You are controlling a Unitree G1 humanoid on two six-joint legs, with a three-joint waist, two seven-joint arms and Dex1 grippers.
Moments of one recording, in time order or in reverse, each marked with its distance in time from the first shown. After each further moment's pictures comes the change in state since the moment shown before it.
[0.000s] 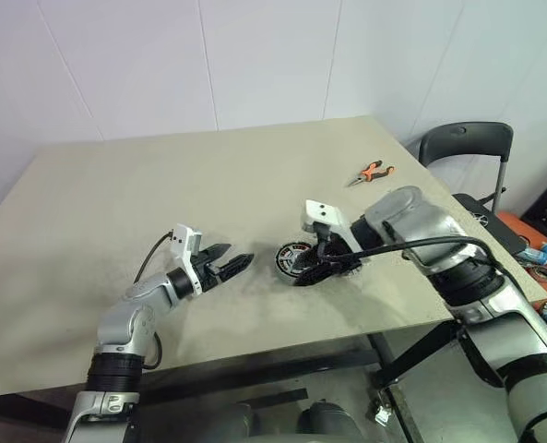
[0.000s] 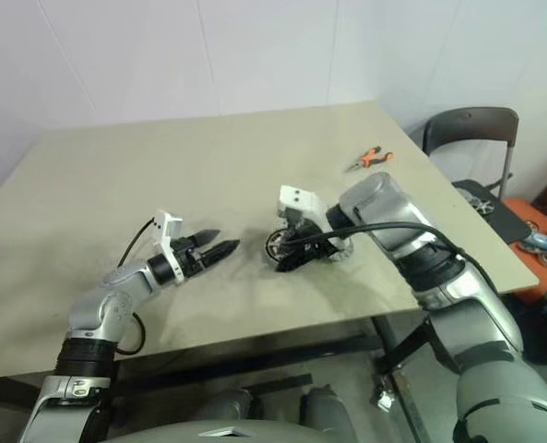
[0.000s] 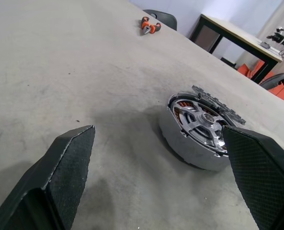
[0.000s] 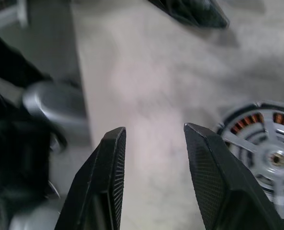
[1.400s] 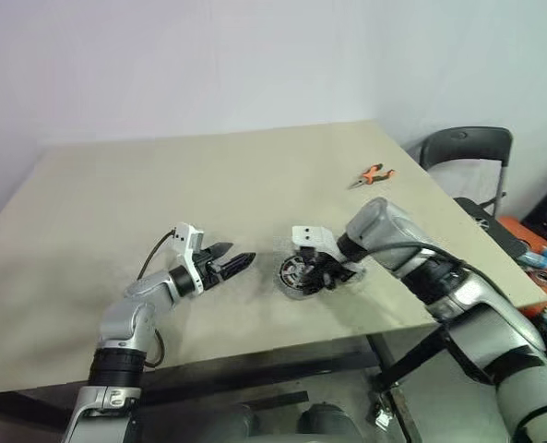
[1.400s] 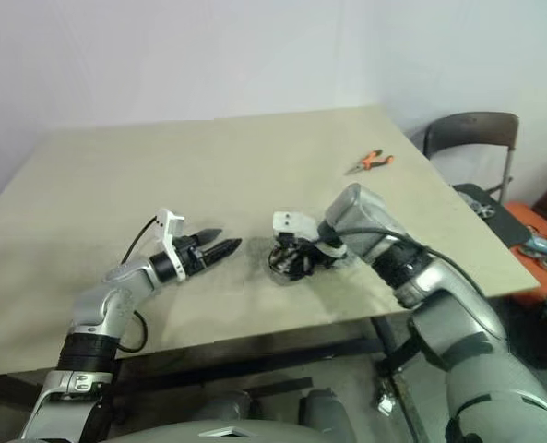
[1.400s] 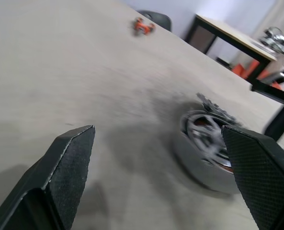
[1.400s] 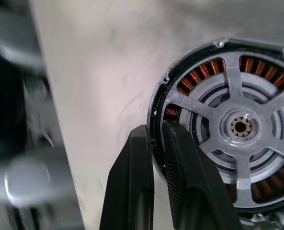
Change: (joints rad) left arm 0.003 -0.004 -0.005 0.021 0.002 -0.001 -0.004; right arm -0.130 0.158 0.314 0.408 -0.332 -0.199 0.067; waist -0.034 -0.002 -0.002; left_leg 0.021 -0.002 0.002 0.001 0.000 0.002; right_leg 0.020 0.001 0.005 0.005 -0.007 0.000
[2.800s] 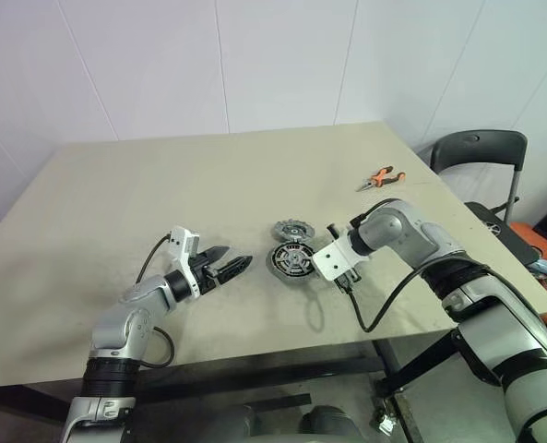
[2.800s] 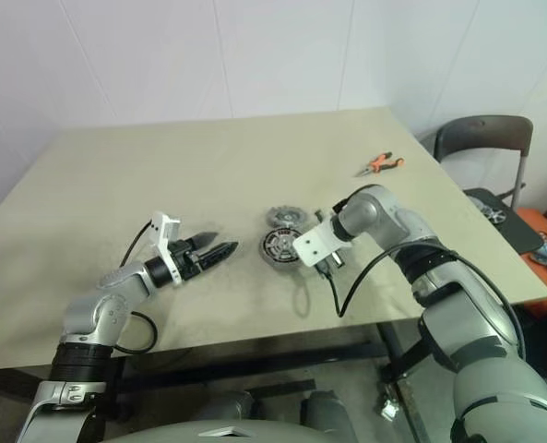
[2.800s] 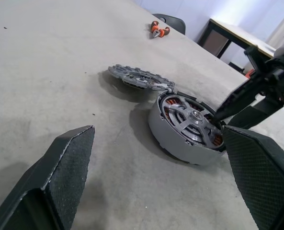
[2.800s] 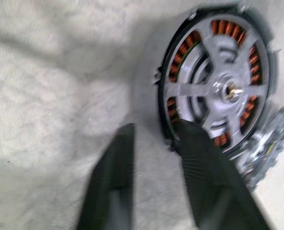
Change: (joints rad) left arm 0.026 0.020 0.014 -0.066 -0.028 0.040 0.031; right arm 0.054 -0.138 -0.070 0.296 -0.292 -1.406 -0.203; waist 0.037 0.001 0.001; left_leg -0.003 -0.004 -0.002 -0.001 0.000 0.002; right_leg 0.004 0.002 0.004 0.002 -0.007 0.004
